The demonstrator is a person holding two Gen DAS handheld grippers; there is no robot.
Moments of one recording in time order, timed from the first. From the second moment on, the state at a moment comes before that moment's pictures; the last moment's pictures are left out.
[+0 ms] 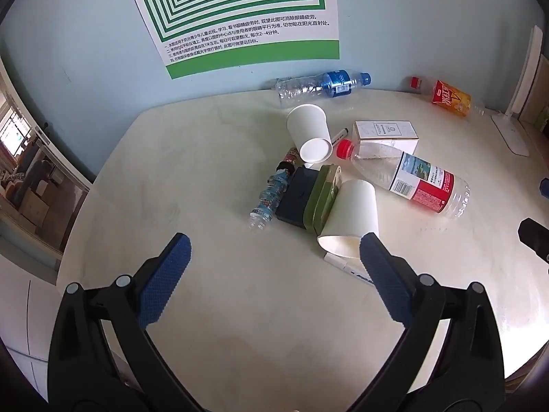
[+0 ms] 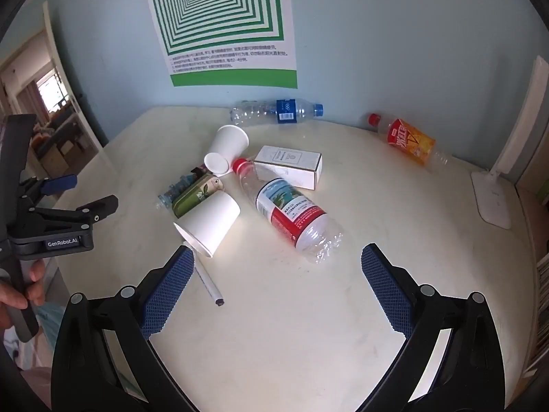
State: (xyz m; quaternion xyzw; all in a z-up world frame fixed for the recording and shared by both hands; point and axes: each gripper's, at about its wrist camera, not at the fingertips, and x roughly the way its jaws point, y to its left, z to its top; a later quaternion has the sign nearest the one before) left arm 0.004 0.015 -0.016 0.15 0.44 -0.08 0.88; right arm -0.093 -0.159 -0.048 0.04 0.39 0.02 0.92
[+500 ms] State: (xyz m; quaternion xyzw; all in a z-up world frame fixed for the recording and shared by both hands) left arm -0.001 0.014 -0.042 0.13 0.48 -0.09 0.86; right arm -0.093 -0.164 -0.058 0.03 0.40 0.04 0.92
